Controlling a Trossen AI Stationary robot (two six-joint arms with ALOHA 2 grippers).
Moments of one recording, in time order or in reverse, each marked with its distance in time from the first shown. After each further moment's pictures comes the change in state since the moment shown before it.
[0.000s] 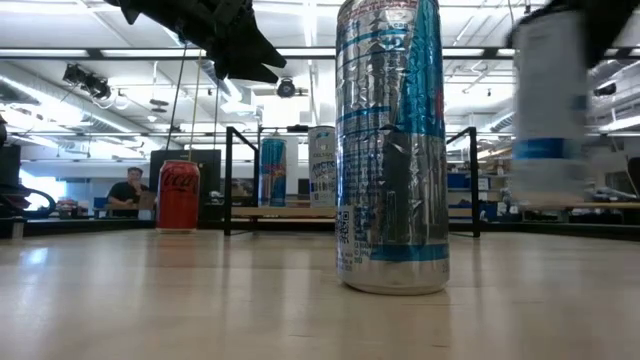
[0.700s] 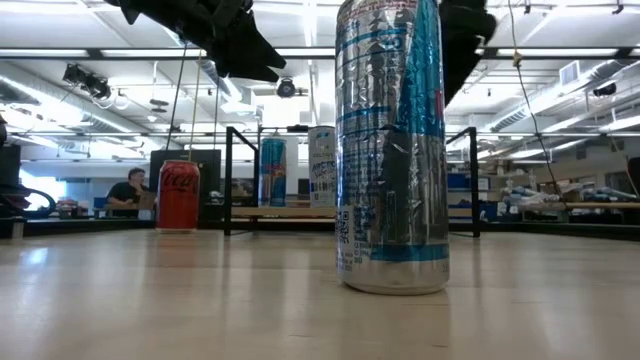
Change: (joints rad) left arm 0.000 0.000 0.000 0.001 0.000 0.053; right arm -0.511 0.130 0.102 0.170 -0.086 -0.478
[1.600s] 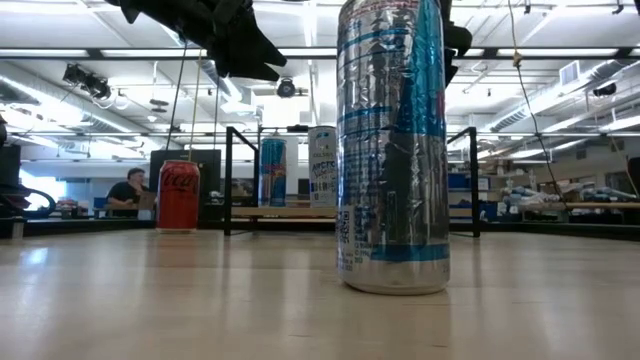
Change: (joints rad) left arm -0.008 0.000 0.000 0.006 0.000 -0.028; right arm -0.028 0.214 0.205 -0.125 -0.031 -0.155
